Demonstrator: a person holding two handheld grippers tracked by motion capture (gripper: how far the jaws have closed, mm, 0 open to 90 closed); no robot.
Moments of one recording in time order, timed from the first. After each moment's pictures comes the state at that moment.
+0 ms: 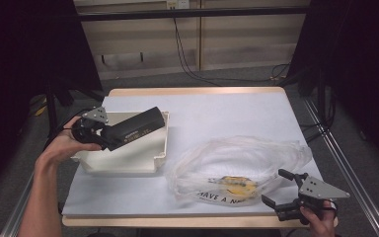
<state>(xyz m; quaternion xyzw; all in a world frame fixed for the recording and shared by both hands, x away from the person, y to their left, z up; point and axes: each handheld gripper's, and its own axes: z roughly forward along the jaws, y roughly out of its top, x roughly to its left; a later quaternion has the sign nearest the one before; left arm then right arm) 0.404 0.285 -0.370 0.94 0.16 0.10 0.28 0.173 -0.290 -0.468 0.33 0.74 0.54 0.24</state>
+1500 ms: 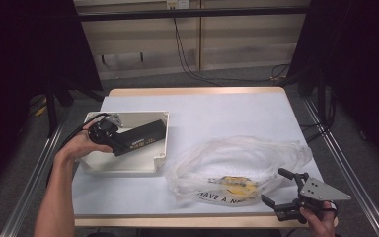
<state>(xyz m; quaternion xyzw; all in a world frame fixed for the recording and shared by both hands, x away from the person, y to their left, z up) 0.436 0.268 -0.424 0.96 0.18 0.05 0.20 0.172 -0.288 -0.469 0.32 0.72 0.56 0.25</state>
